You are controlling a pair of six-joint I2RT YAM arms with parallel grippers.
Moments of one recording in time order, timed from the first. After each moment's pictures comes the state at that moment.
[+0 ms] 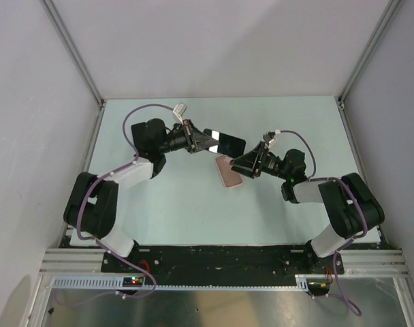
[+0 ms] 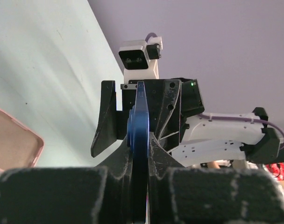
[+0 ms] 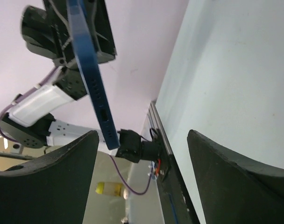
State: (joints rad) left arm -0.37 1.57 0.91 0.60 0.85 -1.07; right arm 0.34 1.59 0.53 1.08 -0.85 1.26
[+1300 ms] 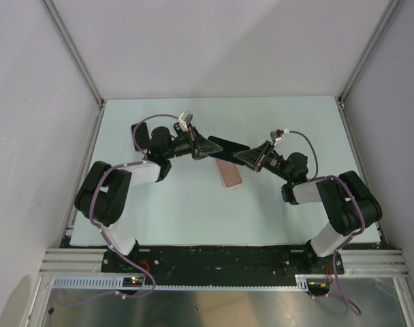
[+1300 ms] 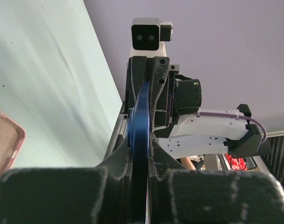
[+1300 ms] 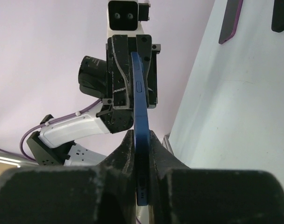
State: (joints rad) left arm -0.39 1.72 0.85 0.88 0.90 -1.29; right arm 0.34 1.63 0.50 1.31 -0.66 1.41
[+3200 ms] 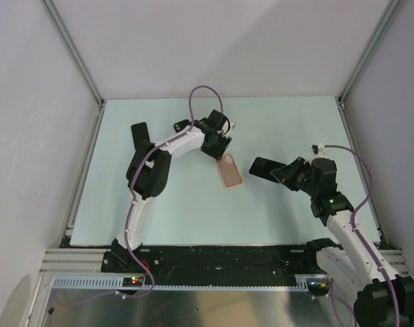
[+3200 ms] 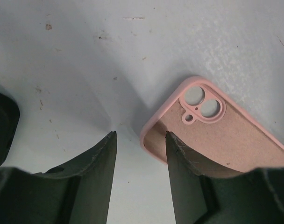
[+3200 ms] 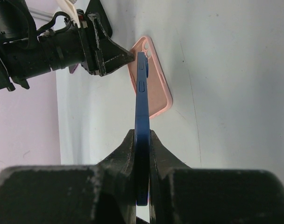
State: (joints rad) left arm -0.60 2.25 1.79 -0.63 0.03 -0.03; right arm 0.18 0.81 0.52 -0.15 -0.28 0.84
